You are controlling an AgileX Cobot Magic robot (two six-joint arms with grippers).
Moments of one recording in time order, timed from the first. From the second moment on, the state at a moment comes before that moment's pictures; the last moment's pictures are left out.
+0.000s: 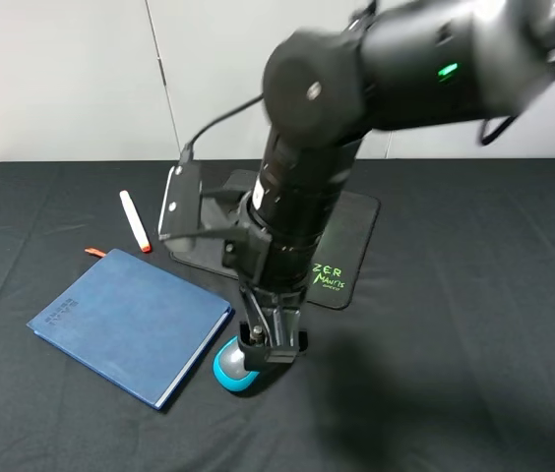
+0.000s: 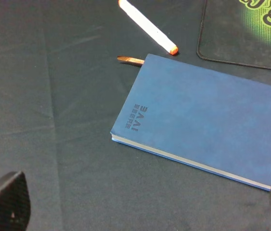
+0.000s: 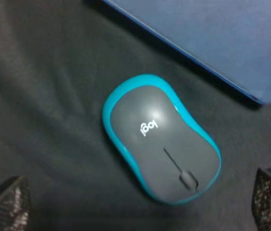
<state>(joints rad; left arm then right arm) -0.05 0.00 -0.50 -0.02 1.05 0.08 0.92 1.86 -1.27 0.23 0.88 -0.84</state>
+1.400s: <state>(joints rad) -0.05 0.00 -0.50 -0.02 1.05 0.08 0.96 2.09 -1.28 0.12 0.76 -1.16</state>
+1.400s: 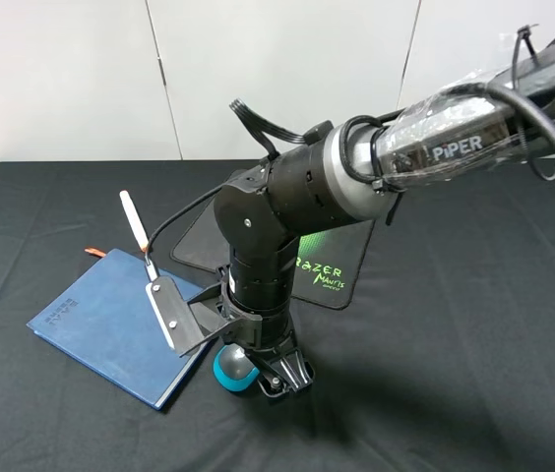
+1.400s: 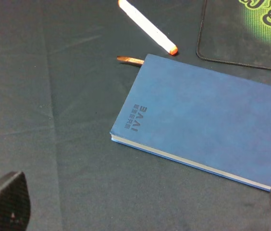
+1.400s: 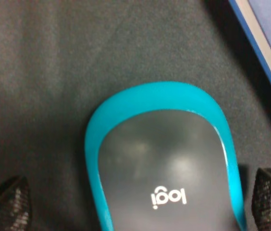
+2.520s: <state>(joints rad) -0.05 0.00 -0.50 -0.02 1.05 0.08 0.96 2.04 -1.29 0.11 0.75 -0.95</state>
